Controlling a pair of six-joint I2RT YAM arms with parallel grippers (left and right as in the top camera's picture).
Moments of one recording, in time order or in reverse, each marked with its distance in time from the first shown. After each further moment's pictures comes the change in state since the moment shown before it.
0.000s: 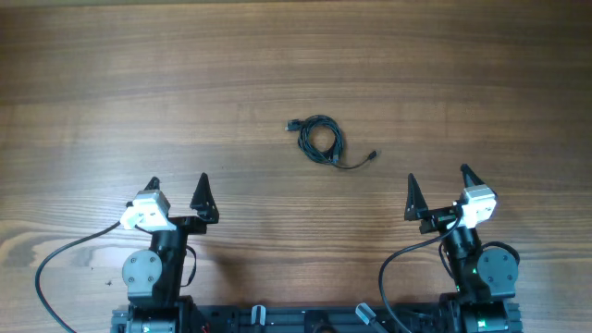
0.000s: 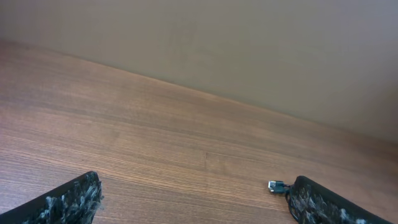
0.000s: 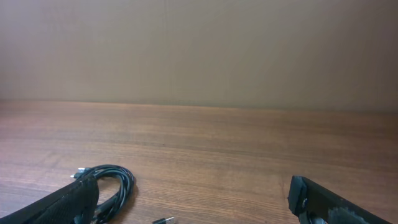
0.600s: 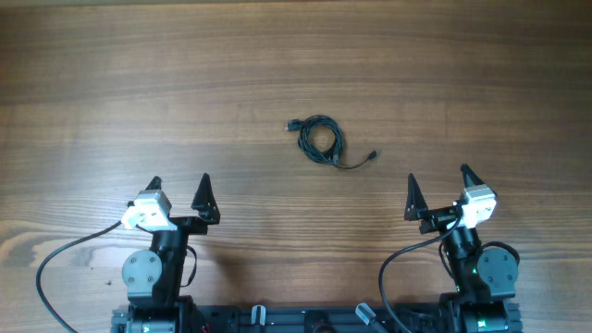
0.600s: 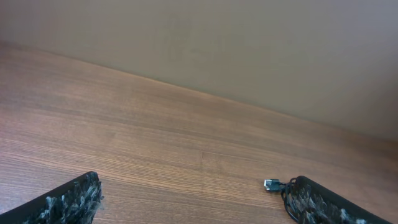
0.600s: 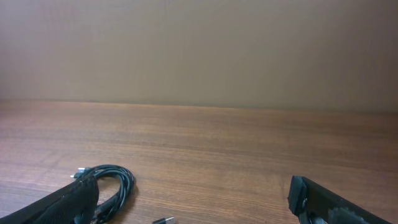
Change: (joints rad) left arm 0.000 0.000 0.000 0.004 0.019 0.002; right arm 0.000 0.000 0.000 0.000 0.000 0.000
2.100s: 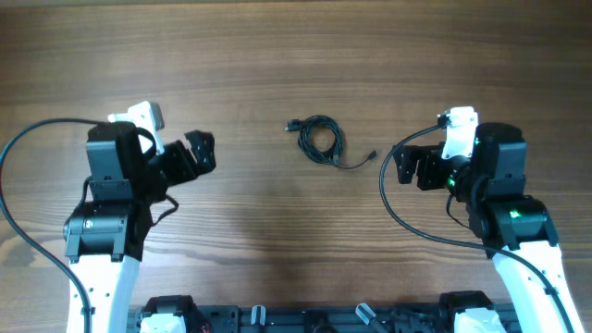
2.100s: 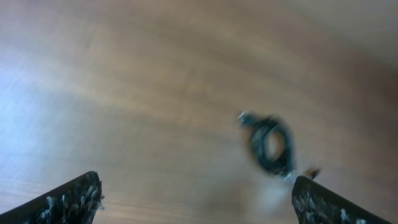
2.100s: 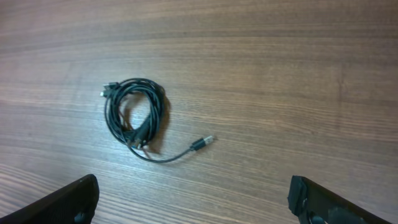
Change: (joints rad) left arm 0.001 0.959 0.907 -0.614 0.154 -0.082; right arm -0.002 0.972 0.762 -0.550 -0.140 0.061
